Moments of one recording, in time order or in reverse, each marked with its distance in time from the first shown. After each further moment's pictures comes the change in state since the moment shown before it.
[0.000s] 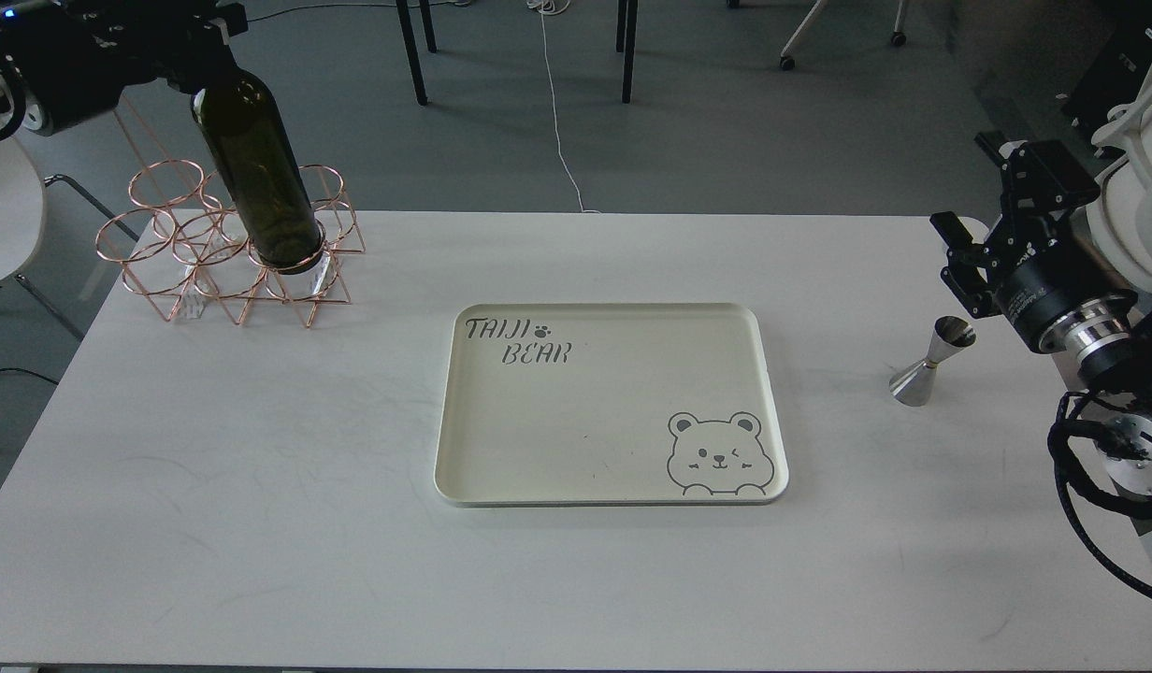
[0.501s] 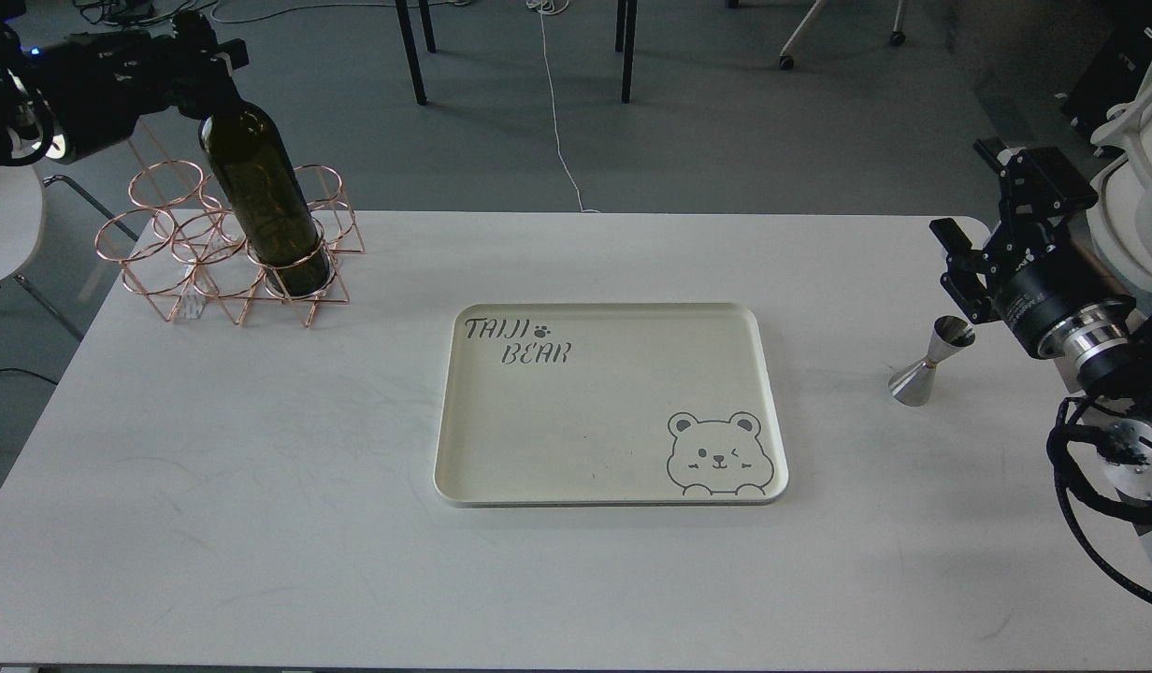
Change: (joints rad) left arm 0.008 -0.063 0.038 0.103 -0.014 0.013 0.000; right arm -0.009 0.001 -0.003 0.000 0.000 0.000 0.000
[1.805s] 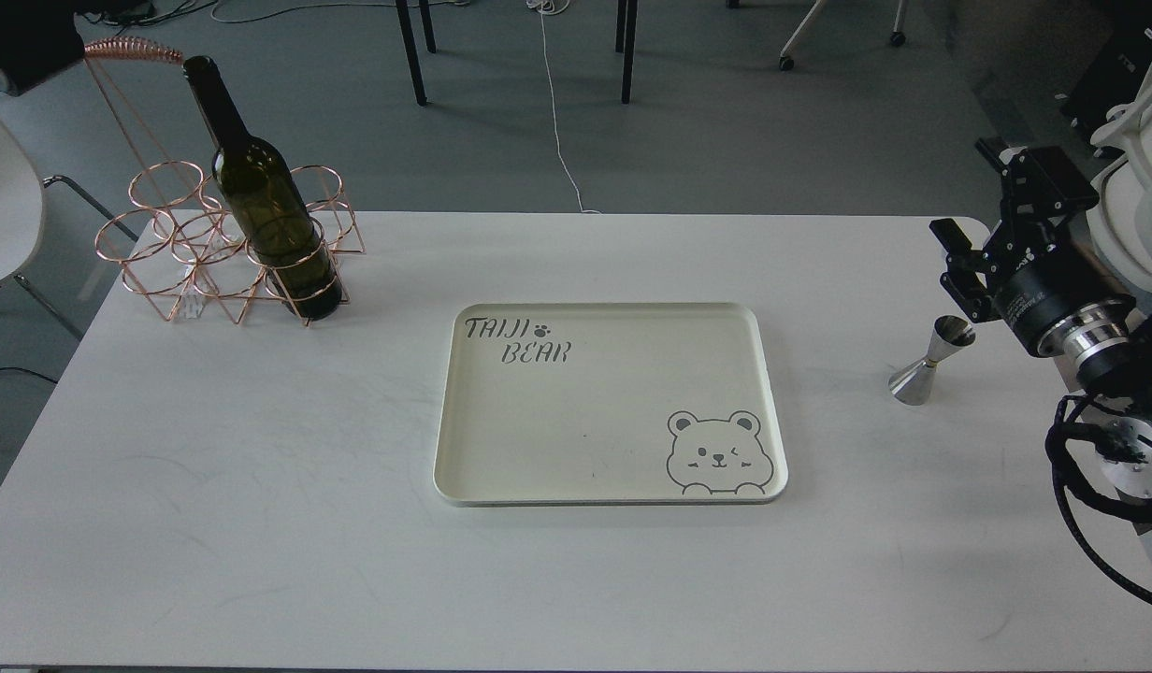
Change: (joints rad) left arm -0.031 0.155 -0.024 -0.309 -0.786 -0.021 0.001; right arm -0.007 0.006 0.015 -0.006 -0.003 0.000 0.000
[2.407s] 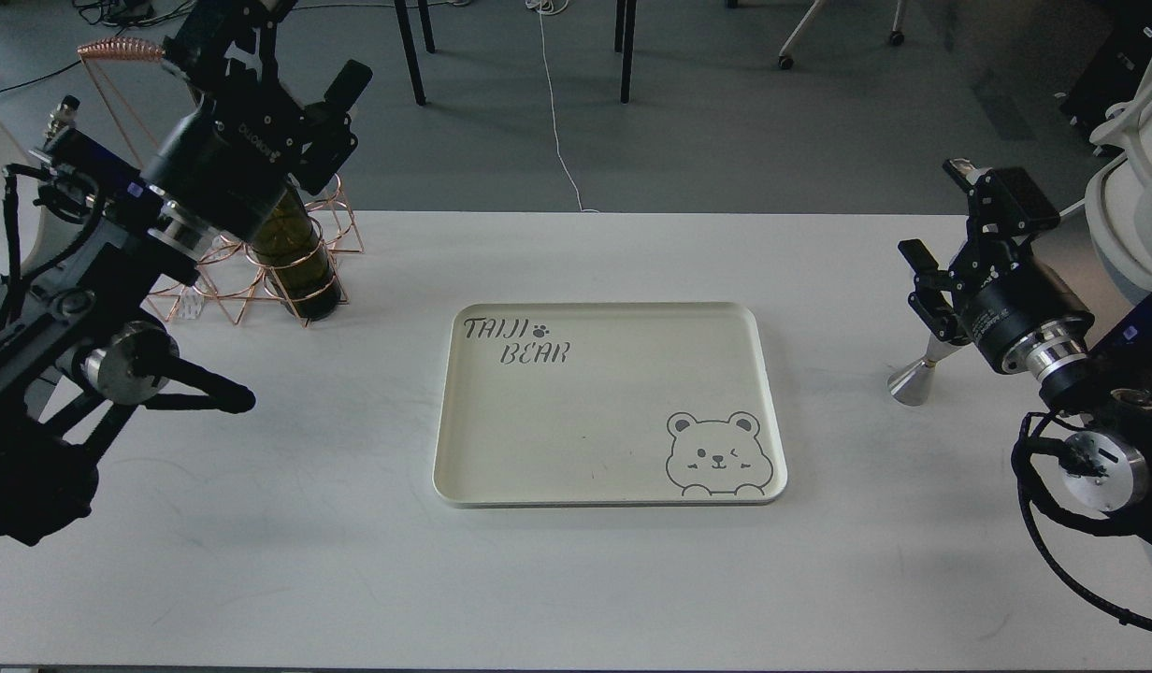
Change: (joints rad) left arm 0.579 -0.416 -0.354 -0.251 -0.483 0.006 0.108; right arm -0.019 0.083 -0.017 -0.014 0.006 -0.001 0.000
